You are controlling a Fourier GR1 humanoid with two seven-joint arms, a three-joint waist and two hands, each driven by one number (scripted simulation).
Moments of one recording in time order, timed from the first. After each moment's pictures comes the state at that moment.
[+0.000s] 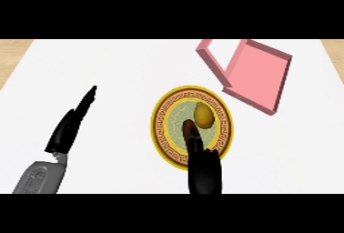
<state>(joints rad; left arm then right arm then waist) -0.18 0.29 -0.08 -1.31 -0.17 0.00 -0.06 -0.14 -0.04 0.81 -1.40 1.40 -0.08 0.89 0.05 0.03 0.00</state>
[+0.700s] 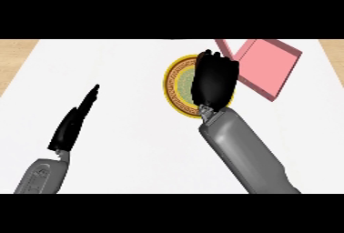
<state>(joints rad) -0.20 0.28 -0.08 -1.30 -0.18 0.00 -0.04 -0.77 -0.01 0.39 -1.29 1.40 0.14 1.05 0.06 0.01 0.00</state>
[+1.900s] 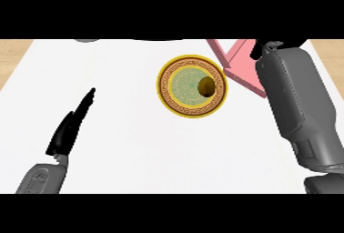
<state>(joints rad) -0.16 0.26 -0.05 -1.30 -0.20 0.02 -0.04 -1.05 -0.19 -0.16 -0.82 1.33 0.10 0.99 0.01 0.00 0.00</state>
